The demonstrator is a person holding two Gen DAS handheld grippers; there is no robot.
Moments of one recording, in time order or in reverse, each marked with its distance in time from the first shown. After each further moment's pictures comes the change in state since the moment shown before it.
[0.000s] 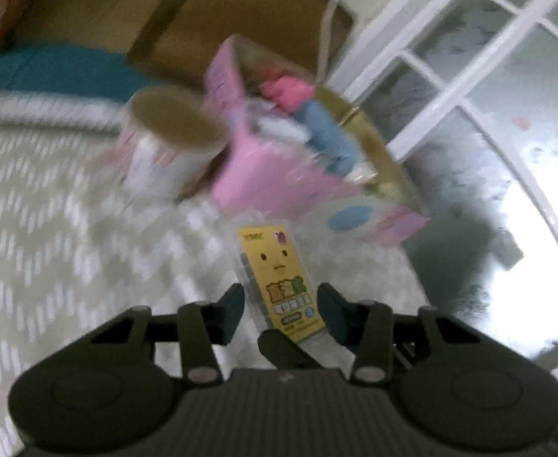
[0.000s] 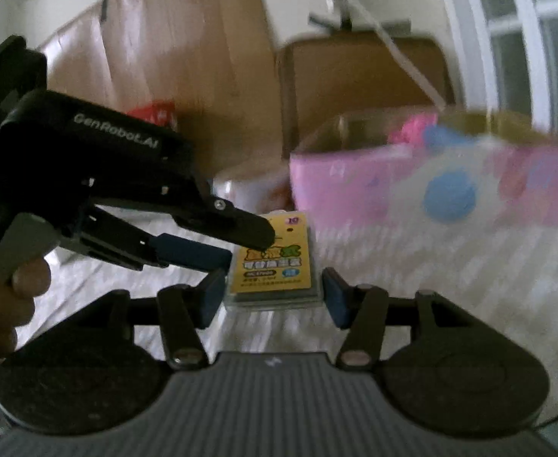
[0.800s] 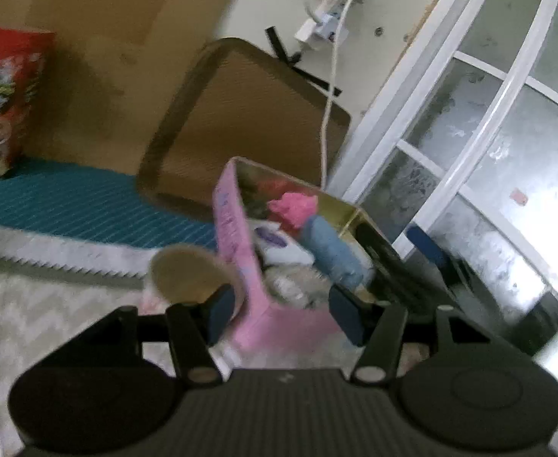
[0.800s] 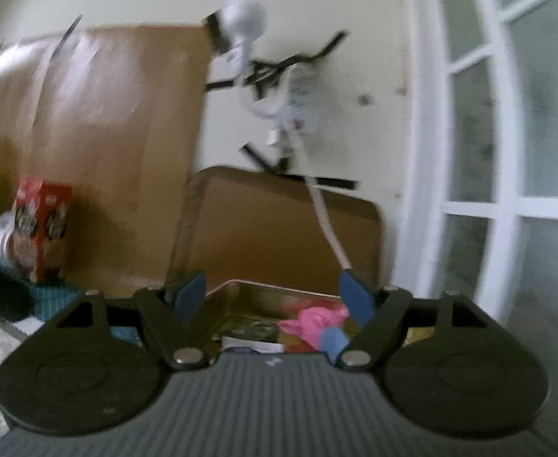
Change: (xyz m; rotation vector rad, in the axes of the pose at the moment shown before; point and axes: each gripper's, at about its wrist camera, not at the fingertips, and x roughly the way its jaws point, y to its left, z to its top) left arm -0.025 -0.016 0.069 0.105 -0.286 0.034; right arm 0.093 -0.050 0.110 -0.306 -0.303 -0.245
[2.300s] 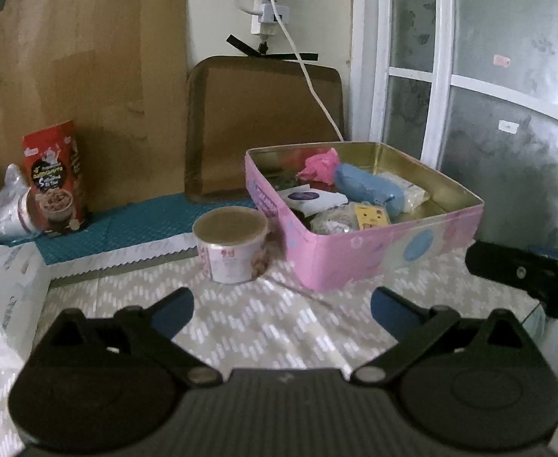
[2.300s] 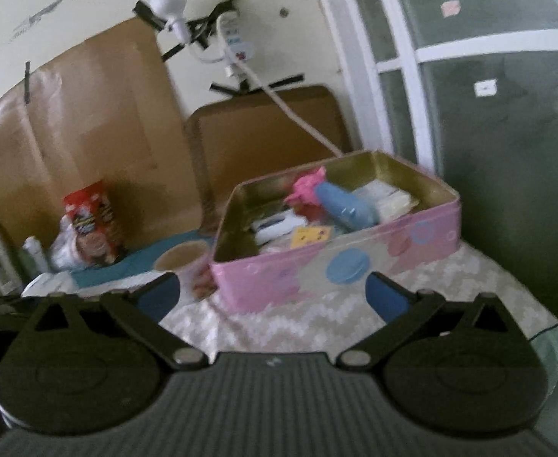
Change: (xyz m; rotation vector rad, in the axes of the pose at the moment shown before) left arm -0.059 -0.074 -0.078 0.389 0.024 0.312; right arm -0.165 0.001 0.002 0.460 0.333 0.002
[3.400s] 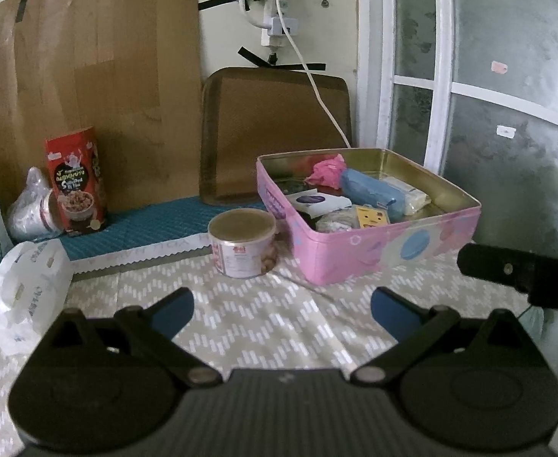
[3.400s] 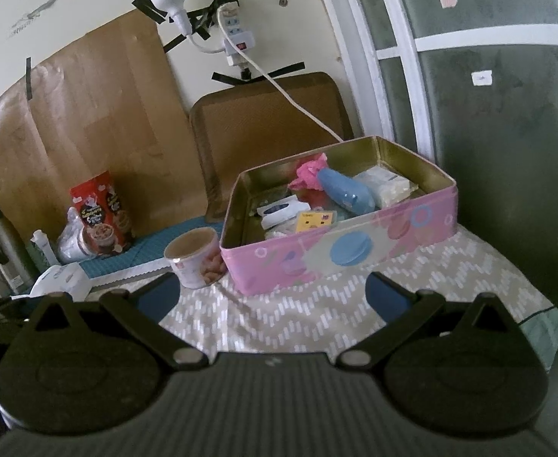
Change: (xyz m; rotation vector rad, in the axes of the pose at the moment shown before) left arm -0.033 -0.006 -0.008 -0.007 -0.017 0.043; right arm -0.018 0.002 -0.001 0.016 0.027 -0.007
